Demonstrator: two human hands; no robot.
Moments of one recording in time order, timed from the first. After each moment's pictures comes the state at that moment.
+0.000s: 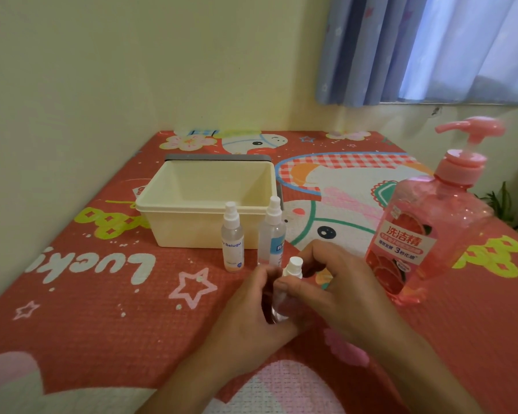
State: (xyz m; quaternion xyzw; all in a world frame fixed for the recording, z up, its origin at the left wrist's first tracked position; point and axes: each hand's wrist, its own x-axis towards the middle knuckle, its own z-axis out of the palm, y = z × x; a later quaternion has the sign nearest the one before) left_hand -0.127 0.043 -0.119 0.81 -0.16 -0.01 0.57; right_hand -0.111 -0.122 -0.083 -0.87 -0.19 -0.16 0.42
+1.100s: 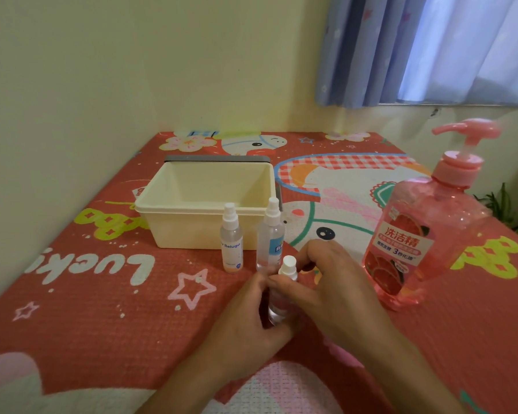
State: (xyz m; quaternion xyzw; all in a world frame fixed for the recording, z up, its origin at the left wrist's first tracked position) left_hand -0.126 0.044 -0.124 0.80 -0.16 -0.02 0.58; right_hand -0.120 -0.109 -0.076 -0.91 -0.12 -0.14 0.37
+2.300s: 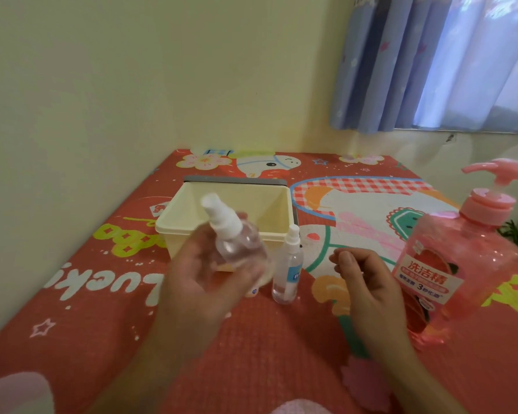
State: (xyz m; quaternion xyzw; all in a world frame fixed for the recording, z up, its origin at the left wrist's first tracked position) left_hand -0.125 0.089 -0.042 0.68 -0.16 0.20 0.69; right_hand -0.082 -0.118 -0.094 -0.73 -0.04 -0.22 0.64
